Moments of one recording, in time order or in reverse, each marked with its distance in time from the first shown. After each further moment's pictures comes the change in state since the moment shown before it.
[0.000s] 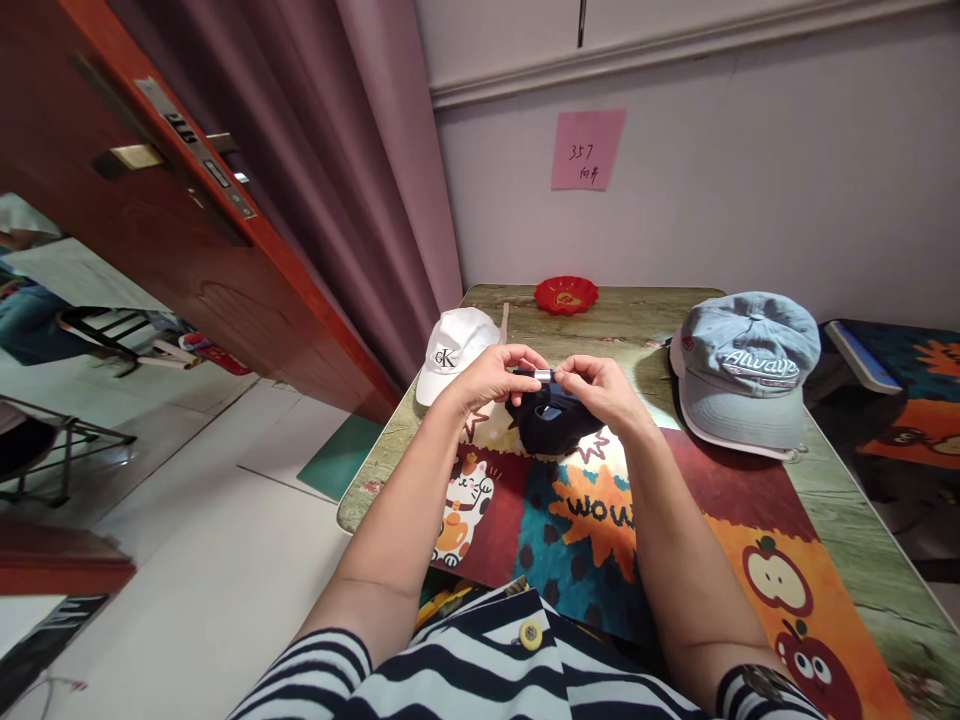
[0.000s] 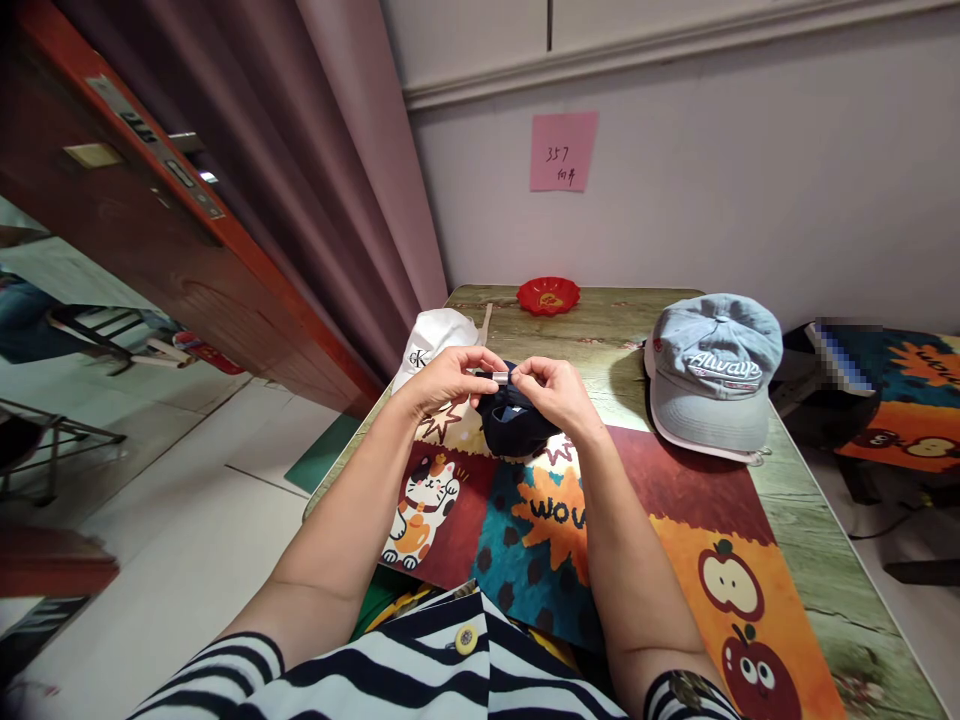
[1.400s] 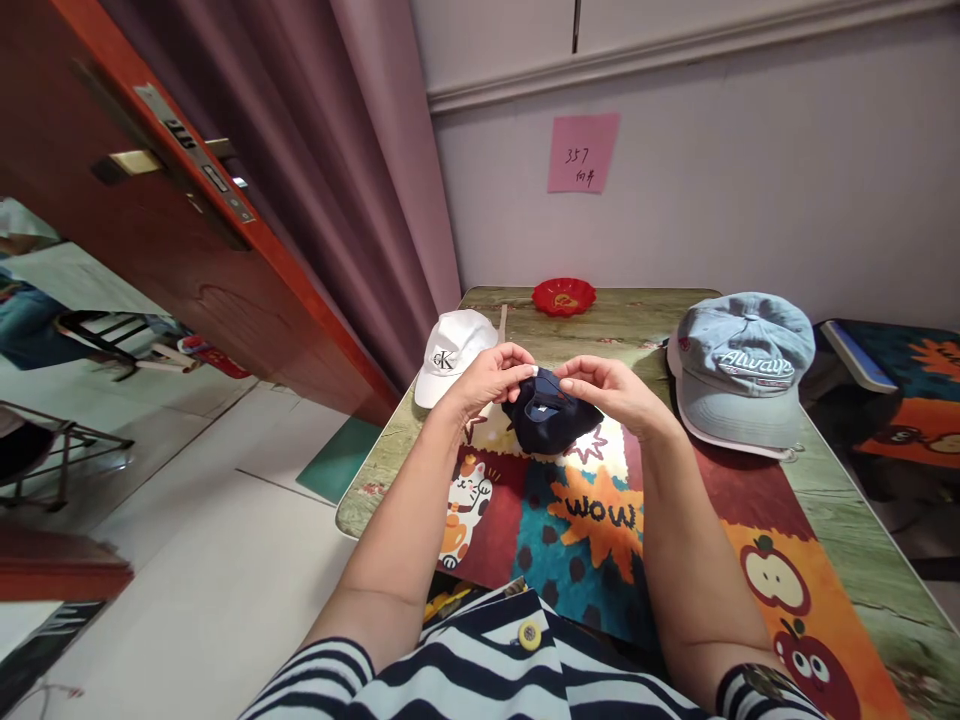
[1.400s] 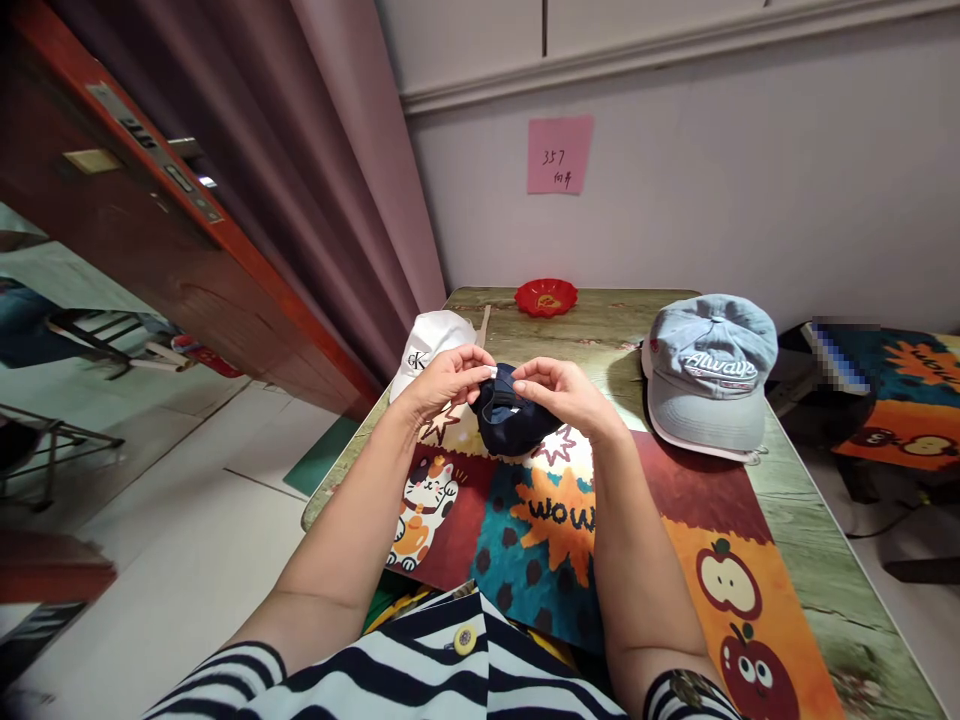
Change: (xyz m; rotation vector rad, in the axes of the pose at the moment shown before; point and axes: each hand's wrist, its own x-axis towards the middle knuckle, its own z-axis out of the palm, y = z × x) left_hand -0.002 -0.005 0.005 -0.164 0.127 0.002; right_hand -0.006 -0.003 -0.025 0.206 -0.214 0.064
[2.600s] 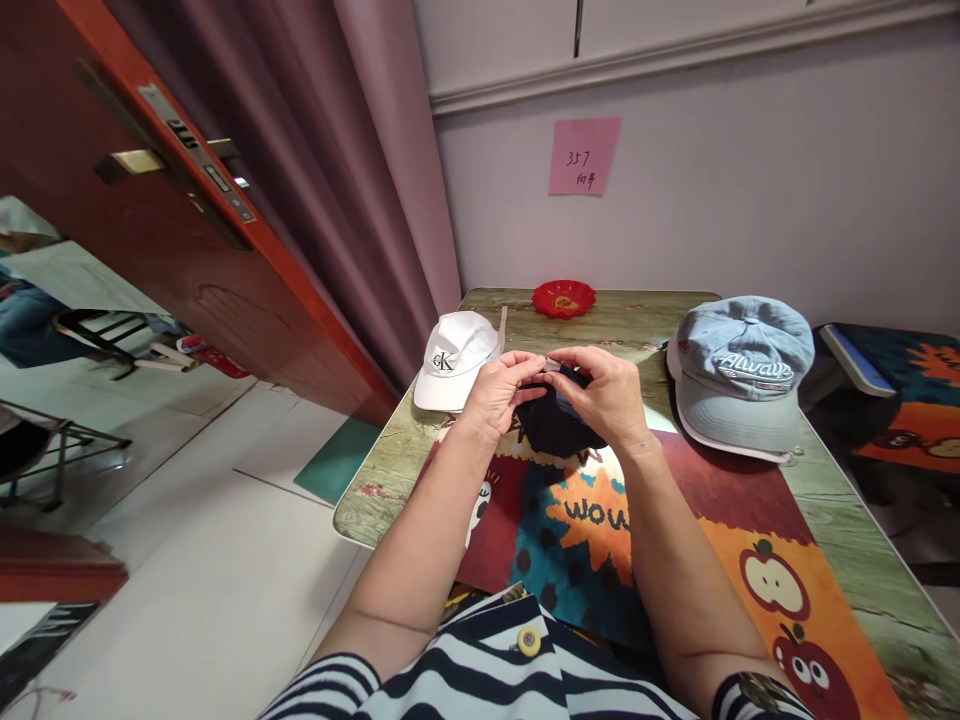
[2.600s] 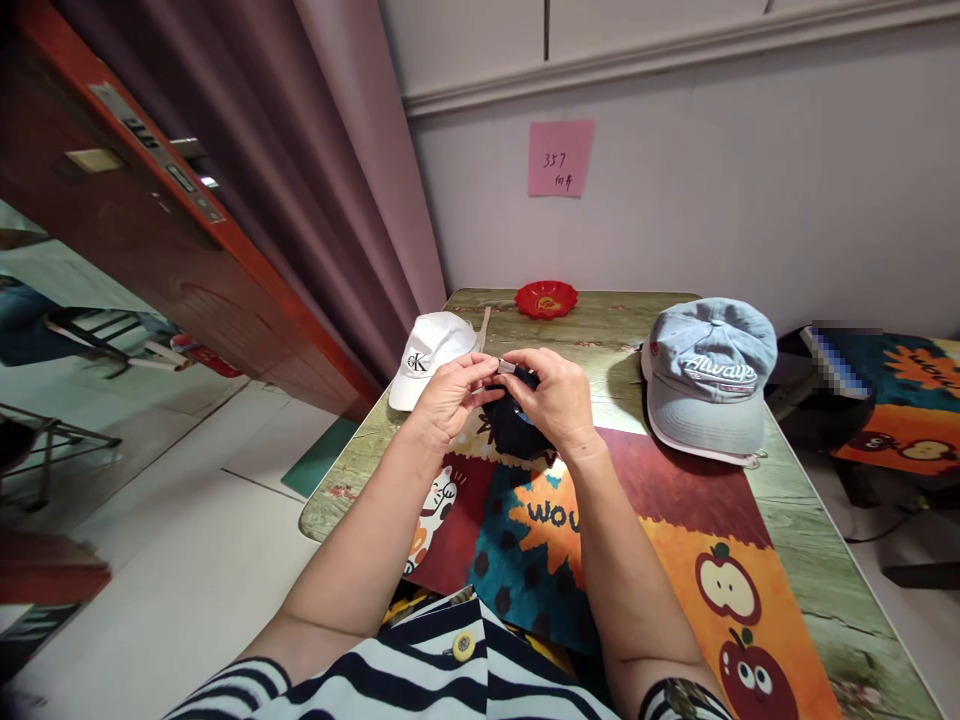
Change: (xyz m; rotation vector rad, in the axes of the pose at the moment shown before) left_hand -0.012 0.013 0.048 -0.463 0.314 -0.019; right_hand 0.004 -0.012 0.032 -0.667 0.521 -0.410
